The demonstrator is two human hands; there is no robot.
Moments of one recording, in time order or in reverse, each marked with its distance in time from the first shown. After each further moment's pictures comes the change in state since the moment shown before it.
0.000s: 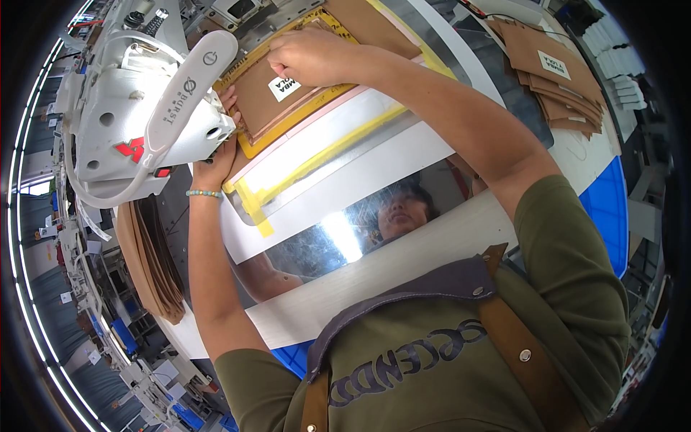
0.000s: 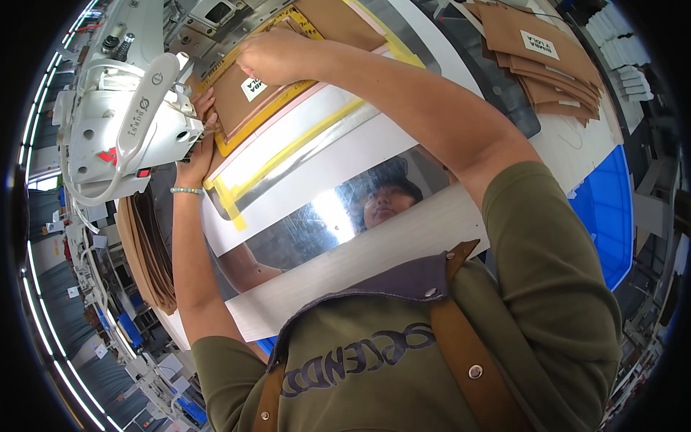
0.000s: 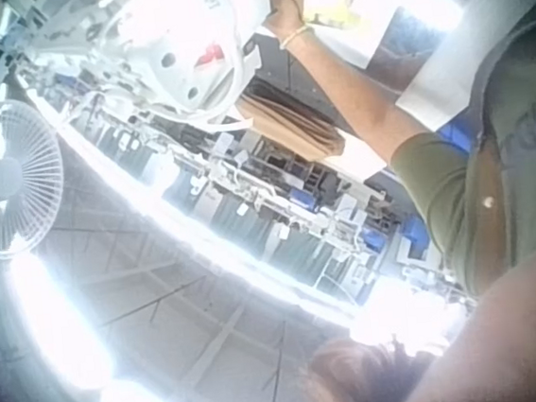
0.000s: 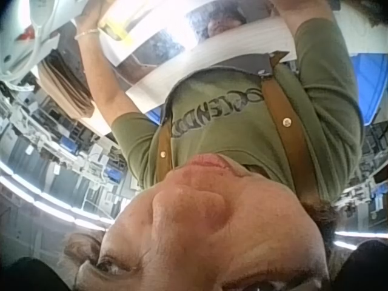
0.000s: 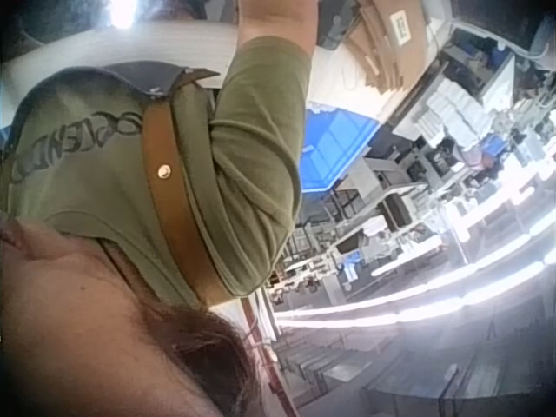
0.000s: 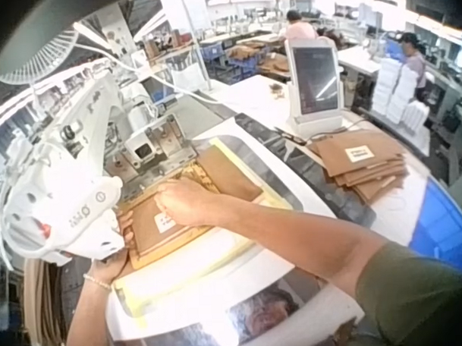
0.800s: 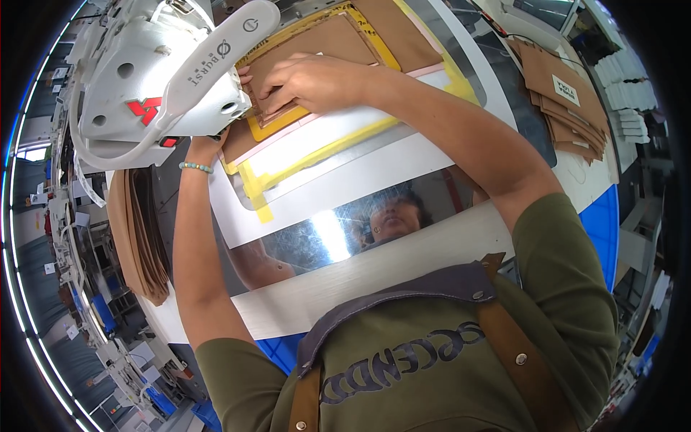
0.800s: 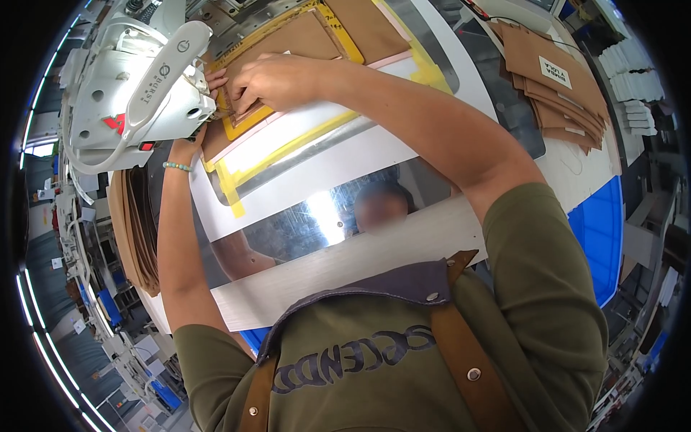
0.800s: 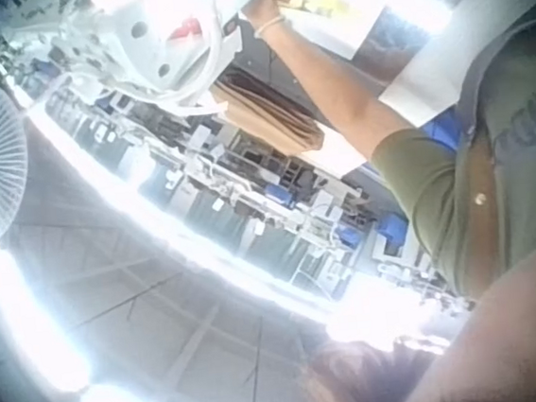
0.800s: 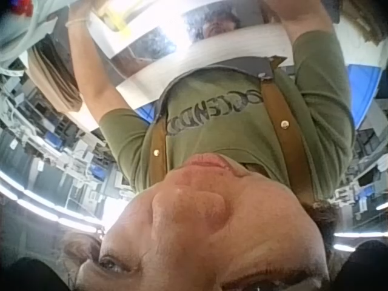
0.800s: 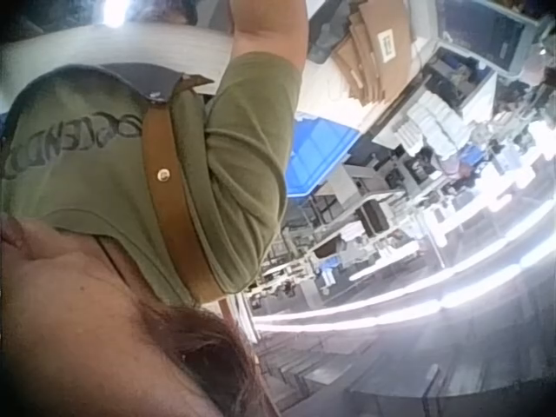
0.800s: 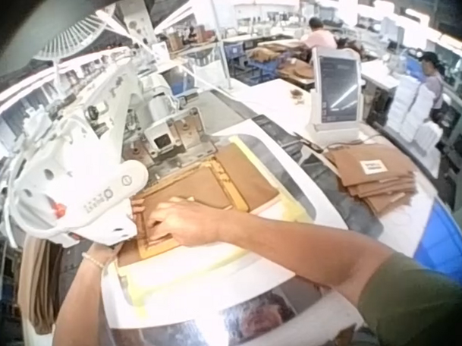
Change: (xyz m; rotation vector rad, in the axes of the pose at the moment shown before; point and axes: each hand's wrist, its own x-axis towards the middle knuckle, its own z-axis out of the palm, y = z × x) left_hand 0.004 -0.034 -0.005 -0.488 -0.059 -0.108; right_hand -0.007 -0.031 0.023 0.188 -0.042 -0.409
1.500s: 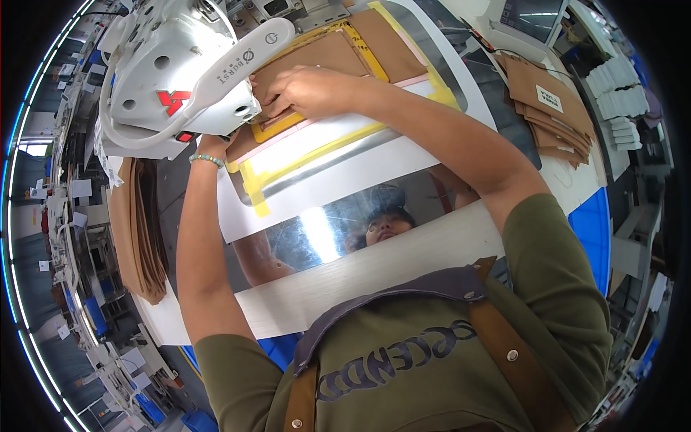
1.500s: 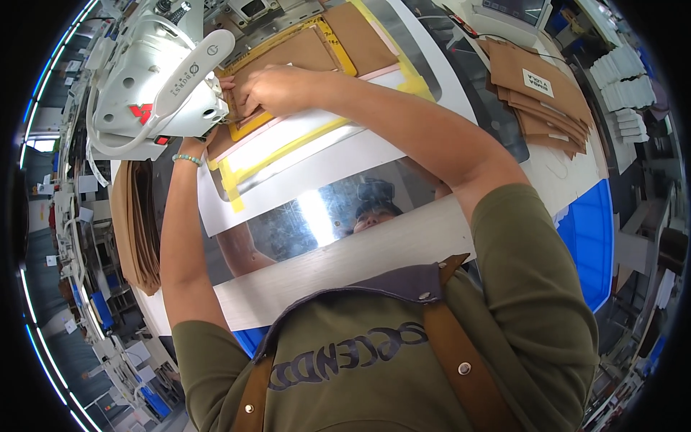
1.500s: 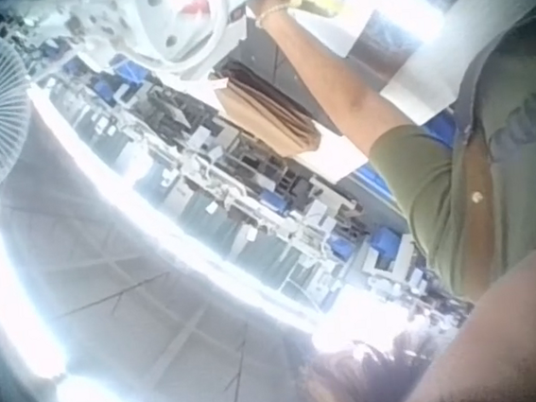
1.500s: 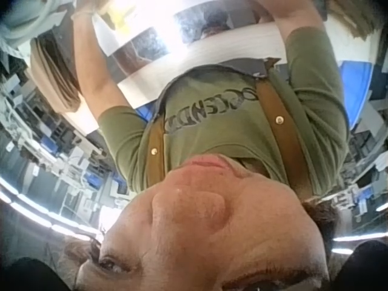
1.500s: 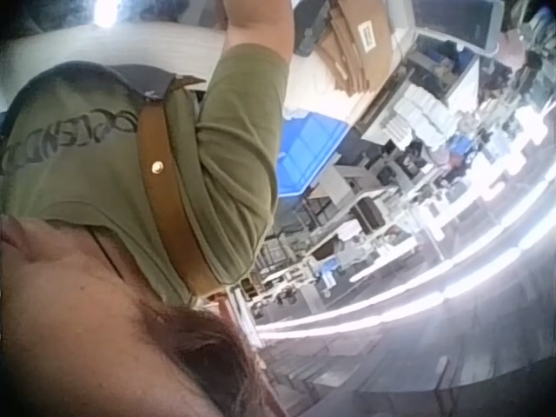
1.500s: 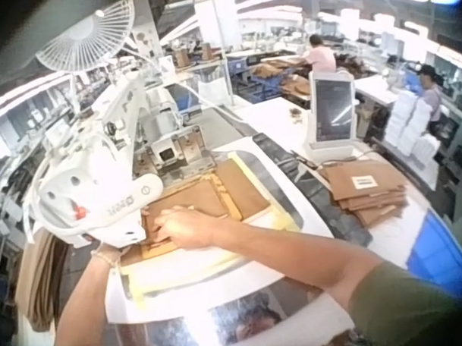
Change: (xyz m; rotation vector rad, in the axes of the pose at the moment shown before) left_hand 0.005 -0.010 0.012 -0.177 0.137 -0.044; right_hand 0.013 -0.005 -0.007 -0.064 -0.081 0.061
